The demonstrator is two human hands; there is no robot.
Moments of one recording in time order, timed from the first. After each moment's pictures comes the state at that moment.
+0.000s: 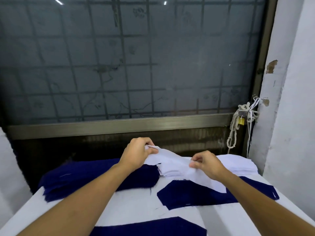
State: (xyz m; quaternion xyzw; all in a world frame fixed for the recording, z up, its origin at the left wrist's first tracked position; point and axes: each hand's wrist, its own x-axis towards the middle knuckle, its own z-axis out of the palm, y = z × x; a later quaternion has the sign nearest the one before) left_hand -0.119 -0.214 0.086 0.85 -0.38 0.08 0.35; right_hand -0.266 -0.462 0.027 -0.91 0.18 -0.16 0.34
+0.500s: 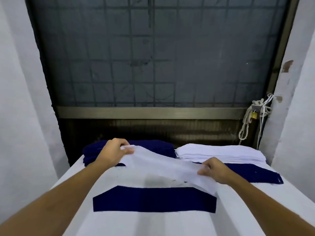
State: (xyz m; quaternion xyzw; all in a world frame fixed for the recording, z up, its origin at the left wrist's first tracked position) left_hand -0.127 -0.026 0.052 0.89 -0.27 0.06 0.35; right_hand -0.328 -0.370 0.011 -0.92 0.16 -0.06 0.34
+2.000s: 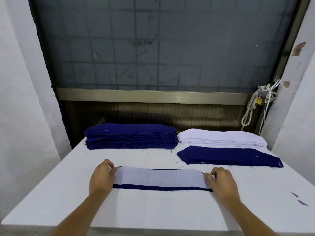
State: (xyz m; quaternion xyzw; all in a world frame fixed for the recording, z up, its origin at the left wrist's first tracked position) left_hand -0.156 0.032 -0.111 0.92 -0.07 0.11 0.38; right_hand -0.369 -0.334 -0.107 -0.89 0.29 -0.26 0.23
